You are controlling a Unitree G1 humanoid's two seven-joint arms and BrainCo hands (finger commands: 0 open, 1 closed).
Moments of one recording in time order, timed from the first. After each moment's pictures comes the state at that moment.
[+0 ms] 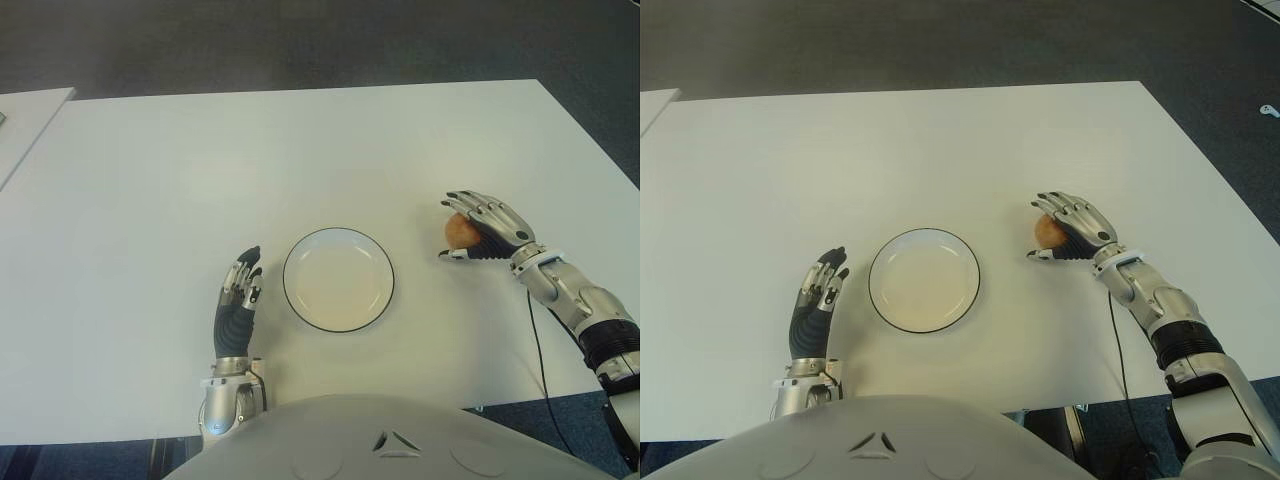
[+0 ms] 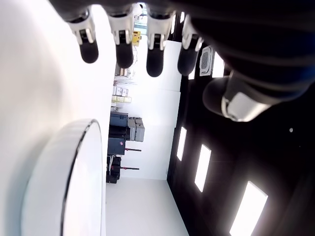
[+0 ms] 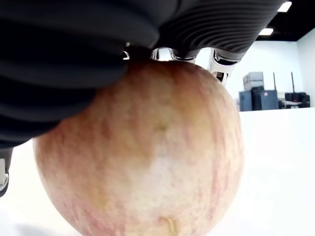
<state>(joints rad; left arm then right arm) 0.63 -0.08 -0.10 0.00 -0.09 -0.61 -0.07 -0.23 -0.80 0.32 0.58 -0.82 -0.51 -0.33</state>
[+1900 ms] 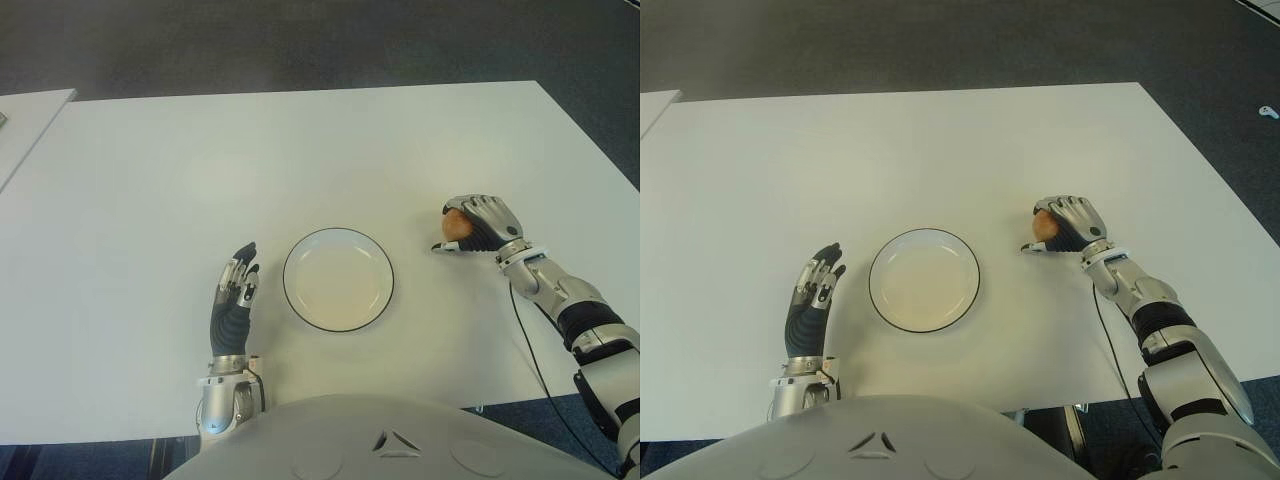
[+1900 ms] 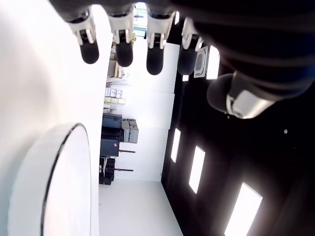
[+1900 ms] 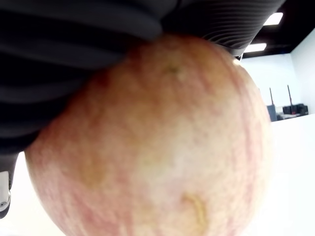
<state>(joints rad) 0.63 -0.08 -0.10 -0.03 -0.10 -0.61 -0.06 -0.39 -0.72 0.45 0.89 -0.81 -0.58 -0.55</state>
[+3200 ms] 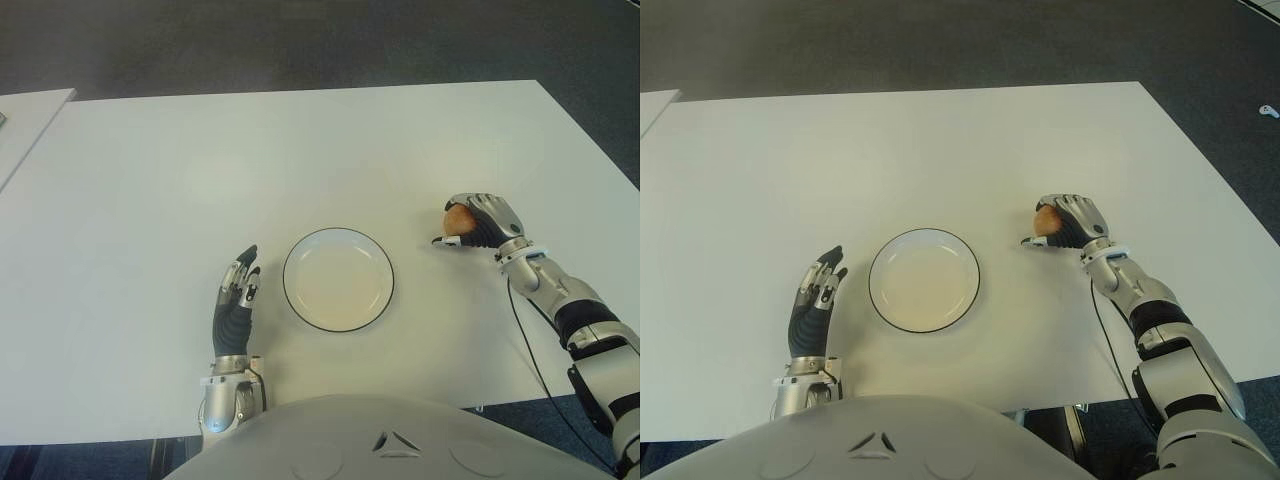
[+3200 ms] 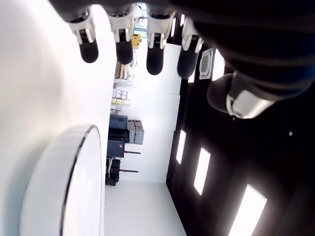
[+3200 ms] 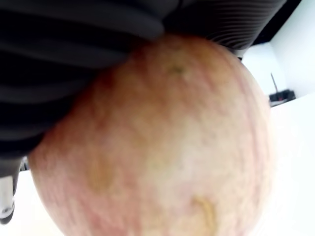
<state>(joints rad) 0.61 -0.09 -0.09 0.01 -0.10 -0.61 -0.06 -0.39 -0.71 0.39 0.90 -0.67 -0.63 -0.45</state>
